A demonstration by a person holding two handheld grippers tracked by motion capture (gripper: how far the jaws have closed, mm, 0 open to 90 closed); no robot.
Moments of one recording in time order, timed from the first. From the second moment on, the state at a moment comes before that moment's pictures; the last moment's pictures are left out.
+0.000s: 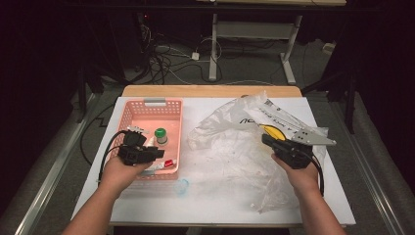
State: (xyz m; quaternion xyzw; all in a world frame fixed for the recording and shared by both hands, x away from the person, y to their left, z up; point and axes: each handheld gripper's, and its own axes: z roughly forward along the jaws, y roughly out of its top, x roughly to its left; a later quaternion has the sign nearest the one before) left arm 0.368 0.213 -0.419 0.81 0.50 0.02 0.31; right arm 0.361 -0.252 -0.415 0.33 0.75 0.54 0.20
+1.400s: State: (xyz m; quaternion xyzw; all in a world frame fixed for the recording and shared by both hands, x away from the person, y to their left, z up) left arm 0.411 0.165 -0.440 0.88 0.46 -0.09 0.12; right arm 0.360 -0.257 -0.413 0.33 0.74 0.55 0.19
